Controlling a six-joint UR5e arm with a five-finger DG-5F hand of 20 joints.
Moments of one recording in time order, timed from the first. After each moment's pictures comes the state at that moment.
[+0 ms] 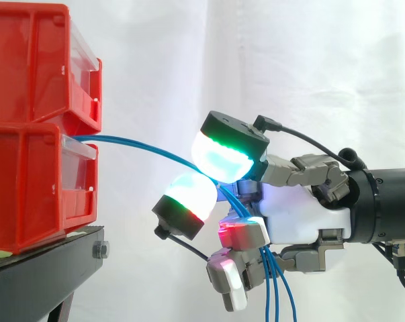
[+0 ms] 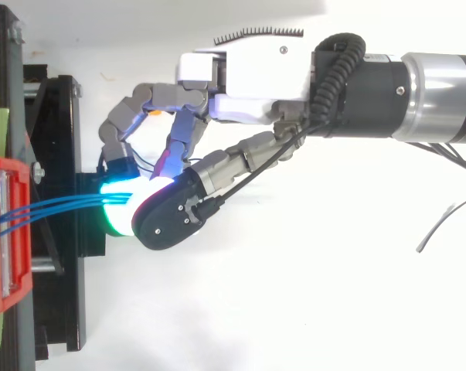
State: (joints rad) arm 0.04 -2.37 -1.11 -2.82 -1.55 -0.08
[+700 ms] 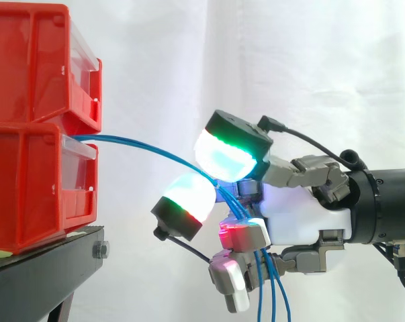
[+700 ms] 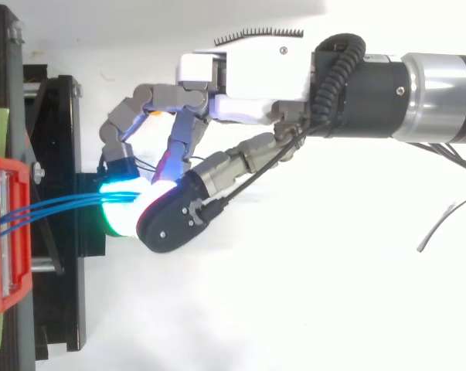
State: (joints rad) arm 0.04 -2.37 -1.11 -2.83 -1.55 -0.08
